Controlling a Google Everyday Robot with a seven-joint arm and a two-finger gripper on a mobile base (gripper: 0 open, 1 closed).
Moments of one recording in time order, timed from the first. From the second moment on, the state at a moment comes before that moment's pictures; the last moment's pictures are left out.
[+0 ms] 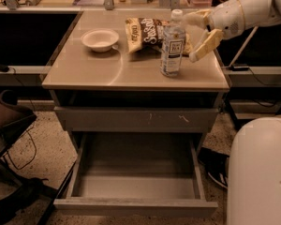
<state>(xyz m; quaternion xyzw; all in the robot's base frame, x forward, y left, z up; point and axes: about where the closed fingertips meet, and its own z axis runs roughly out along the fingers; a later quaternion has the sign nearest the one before) 0.675 -0.153 0.936 -0.60 0.61 0.31 0.42</state>
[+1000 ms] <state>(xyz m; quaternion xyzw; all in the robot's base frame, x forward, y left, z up) 0.704 -0.105 0.949 -0.56 0.55 0.39 0.48</state>
